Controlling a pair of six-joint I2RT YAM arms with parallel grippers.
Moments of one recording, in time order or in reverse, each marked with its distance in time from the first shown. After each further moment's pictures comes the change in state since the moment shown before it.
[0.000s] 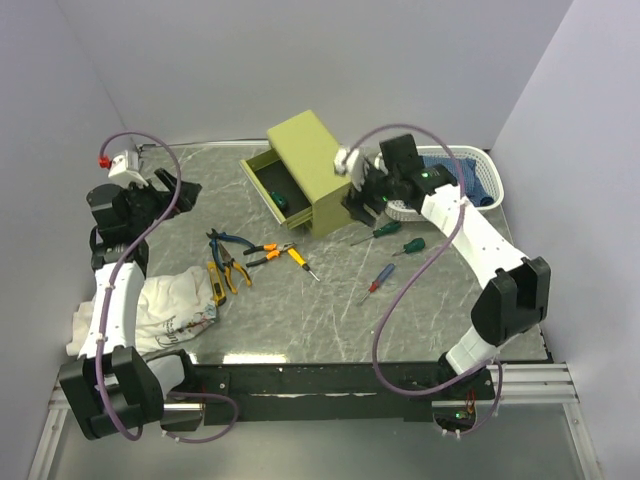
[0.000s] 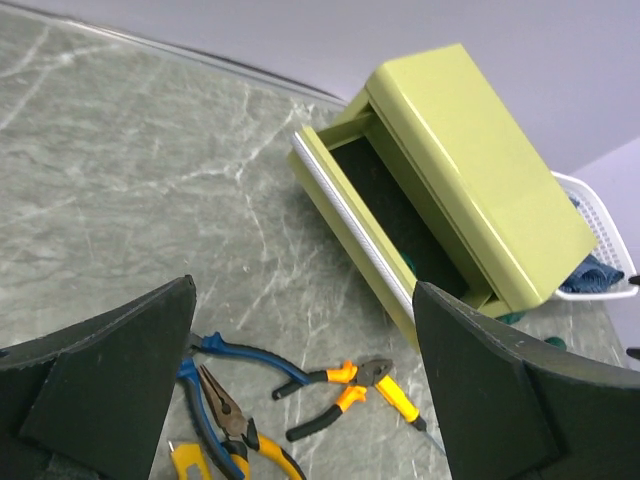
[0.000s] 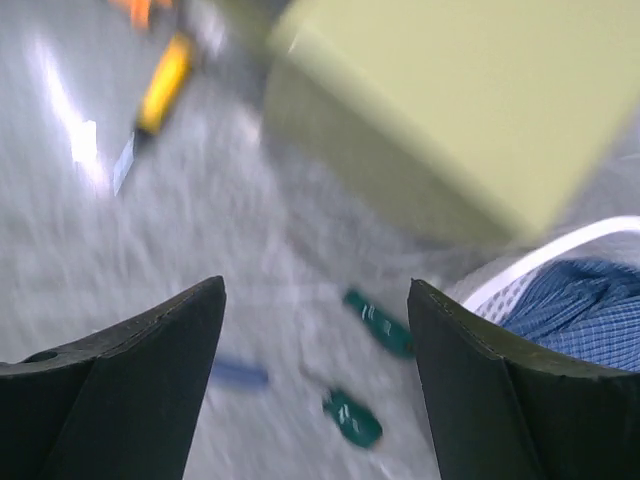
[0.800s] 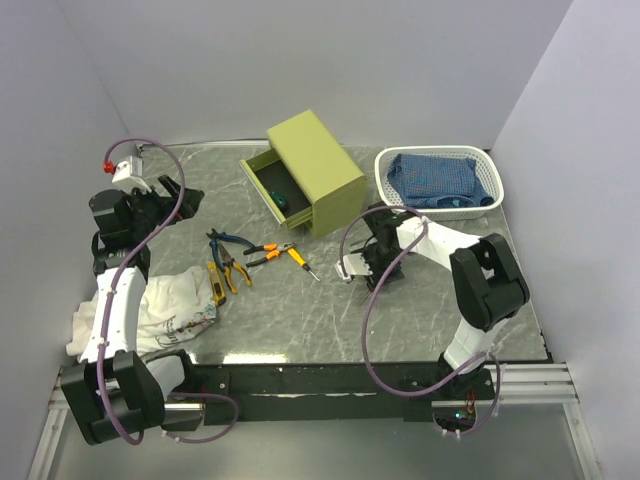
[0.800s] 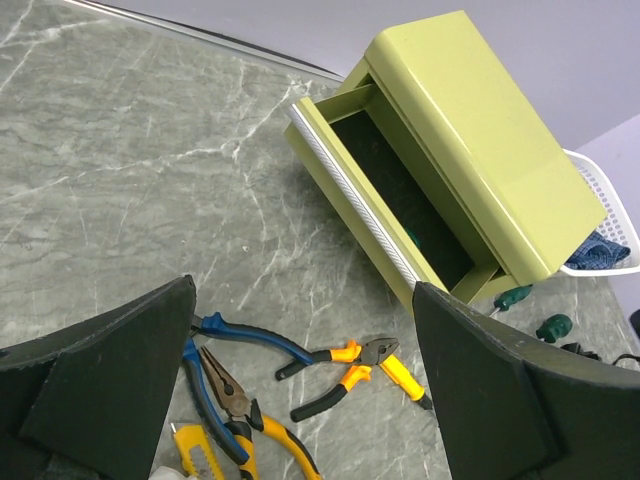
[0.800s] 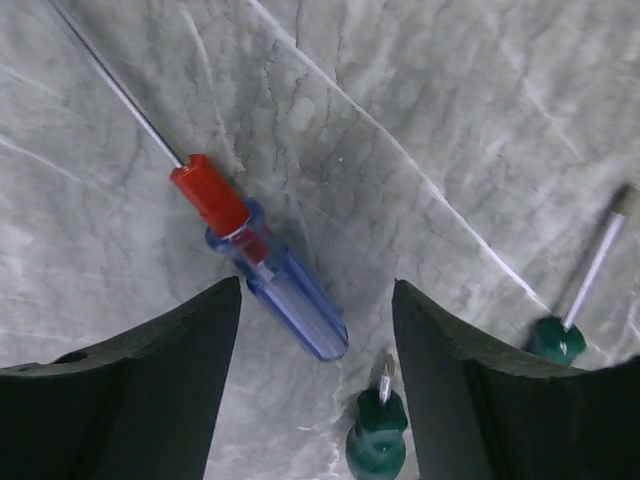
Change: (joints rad) left arm 0.001 -0.026 -0.053 -0.001 0.028 0.030; right arm 0.017 0.094 -0.477 -0.118 0.195 -0.923
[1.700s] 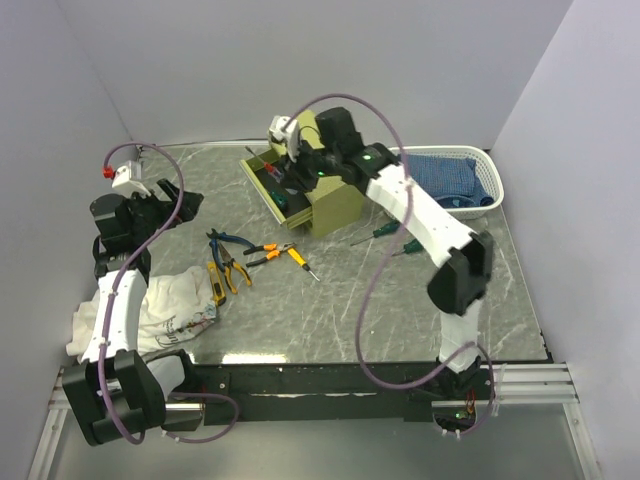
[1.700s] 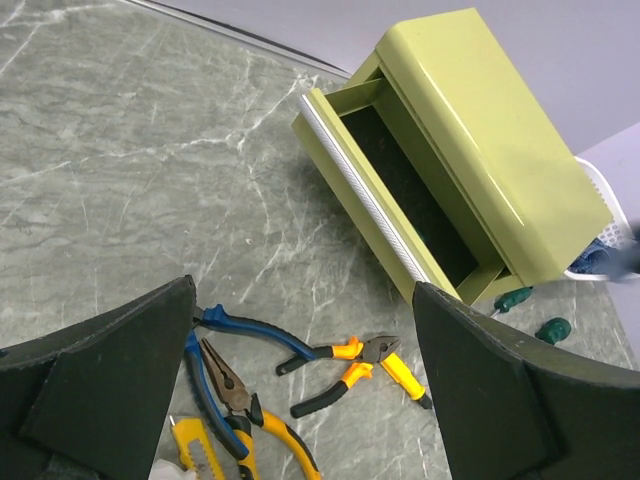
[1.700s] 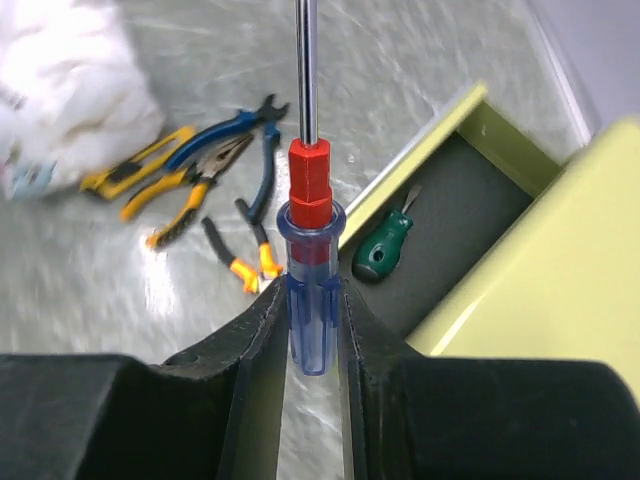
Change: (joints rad) left arm 0.013 -0.003 -0.039 0.026 -0.001 -0.022; right arm 0.185 0.188 0.913 0.172 -0.329 1.068
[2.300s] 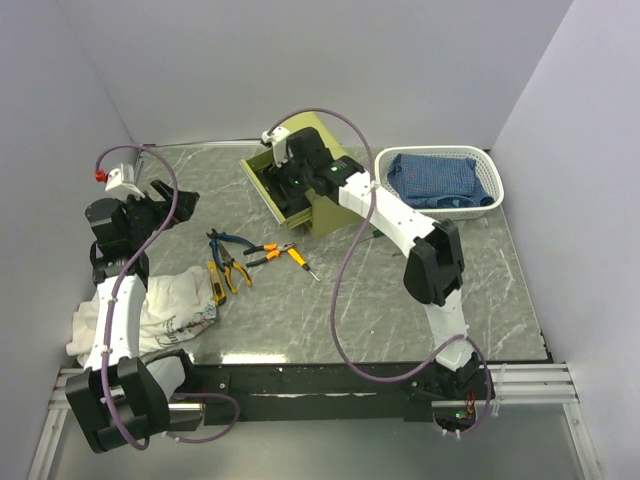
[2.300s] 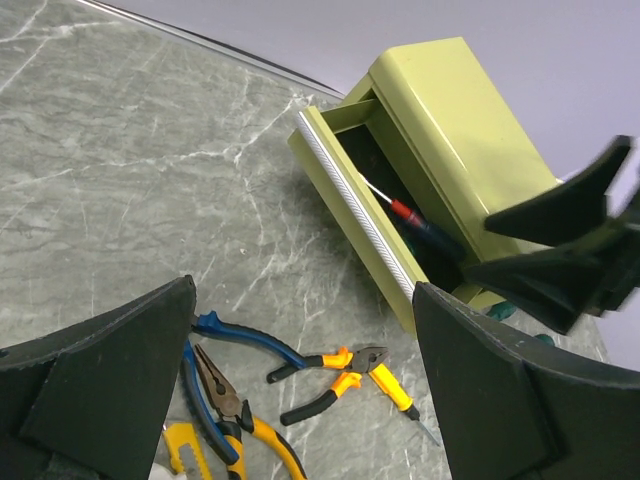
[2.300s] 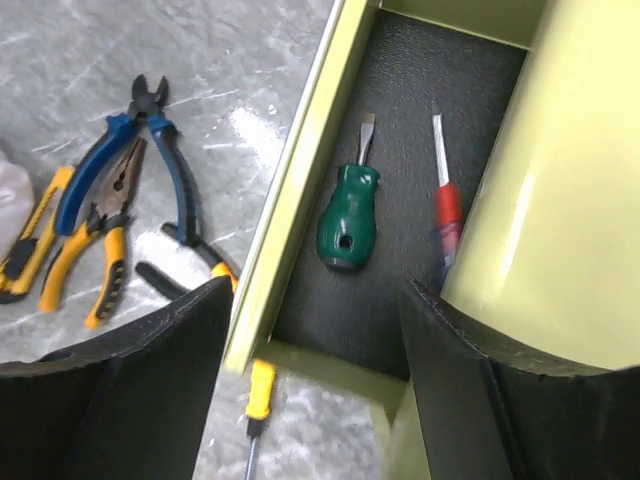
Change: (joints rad) left arm 0.025 -0.042 -0.023 0.031 0.007 -0.053; right arm 0.063 0.213 0.056 0.072 0.413 0.365
